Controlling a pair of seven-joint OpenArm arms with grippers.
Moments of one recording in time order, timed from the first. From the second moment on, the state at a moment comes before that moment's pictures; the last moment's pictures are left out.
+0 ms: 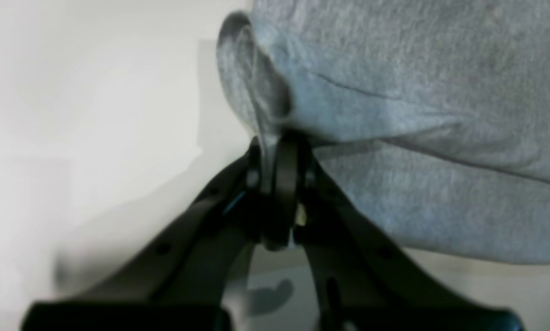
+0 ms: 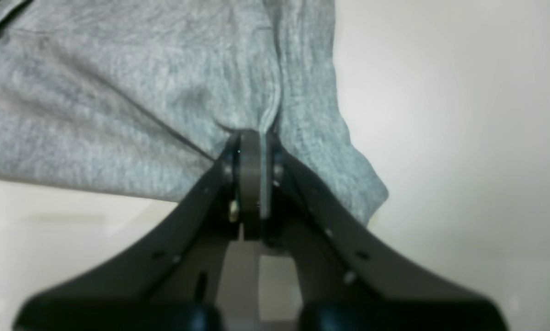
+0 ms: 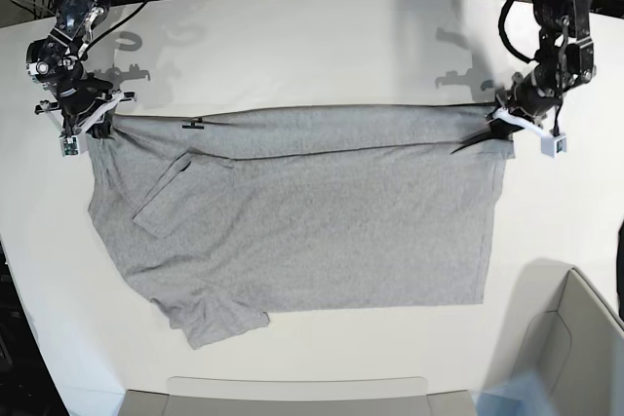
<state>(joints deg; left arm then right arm) 16.4 -27.2 -12.7 77.2 -49.1 -1.2 42.0 -3.2 7.1 39.5 82.3 -6.3 42.1 -35.0</state>
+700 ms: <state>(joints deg) 32.5 -34.9 -22.2 81.3 -48.8 -0.9 45.1 -22.4 -0.3 39.6 97.7 -3.1 44.1 -32.1</state>
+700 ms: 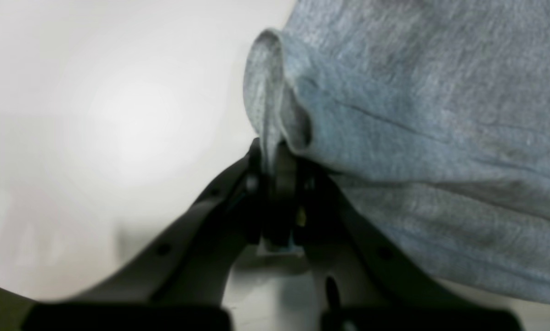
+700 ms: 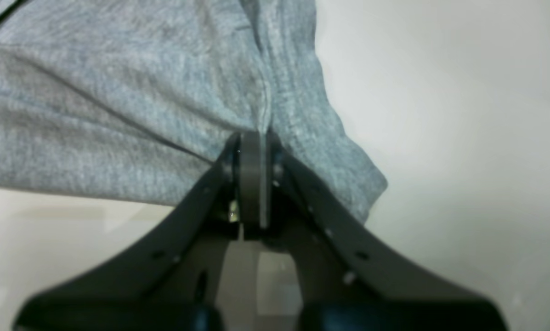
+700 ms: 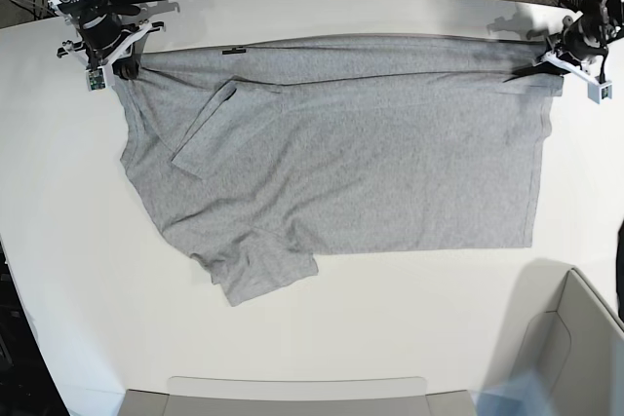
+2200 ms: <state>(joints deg) 21.8 -26.2 -26.9 102.0 -42.6 3.8 56.4 18.2 4.8 20.1 79.0 -13.4 41.5 -40.2</state>
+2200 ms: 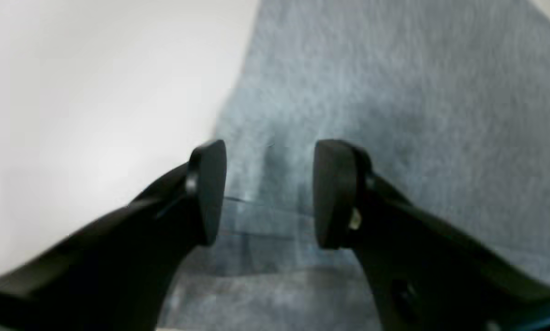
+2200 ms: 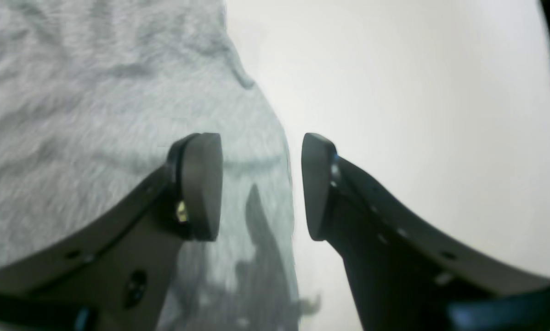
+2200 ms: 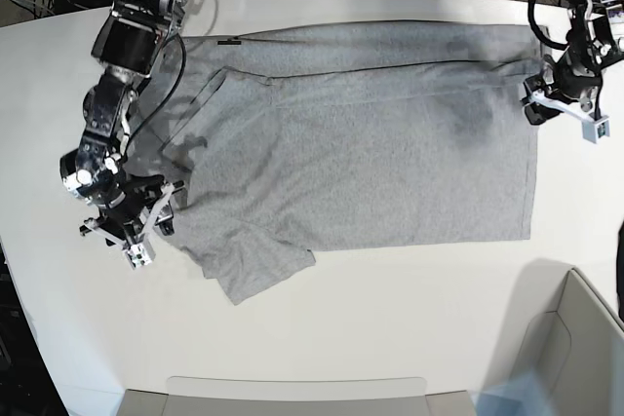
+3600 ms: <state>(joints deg) 20.1 -26.2 -24.7 101.8 -42.6 3.8 55.9 29.7 6.4 18.6 62.9 -13.8 39.1 -44.5</state>
